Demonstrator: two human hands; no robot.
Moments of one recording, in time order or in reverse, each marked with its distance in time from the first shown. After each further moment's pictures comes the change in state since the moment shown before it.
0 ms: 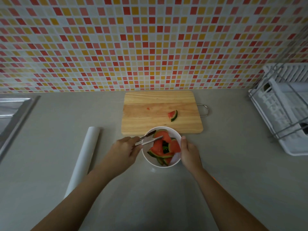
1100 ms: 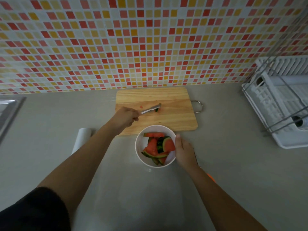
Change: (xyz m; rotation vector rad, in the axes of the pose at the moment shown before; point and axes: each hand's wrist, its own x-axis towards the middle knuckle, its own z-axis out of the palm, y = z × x) left_hand 0.124 -0.019 0.009 -0.840 -0.167 -0.609; right_hand 0.001 0.004 0.002 0.033 0.015 -0.017
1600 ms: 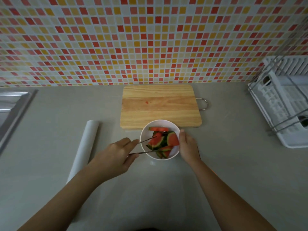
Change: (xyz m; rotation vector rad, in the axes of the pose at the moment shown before) left_hand -0.144 -0.062 -0.016 0.993 0.001 0.781; right_hand 0.000 -0.002 0.000 -0.019 0.001 -0.010
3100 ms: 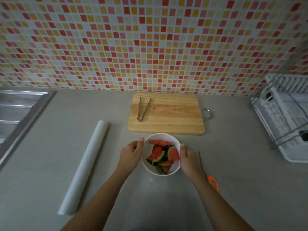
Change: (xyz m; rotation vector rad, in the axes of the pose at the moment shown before) left_hand 0.019 0.011 0.068 -0.647 0.297 -0.745; right_hand -0.041 -0.006 -0.009 -0.038 -0.048 -0.098
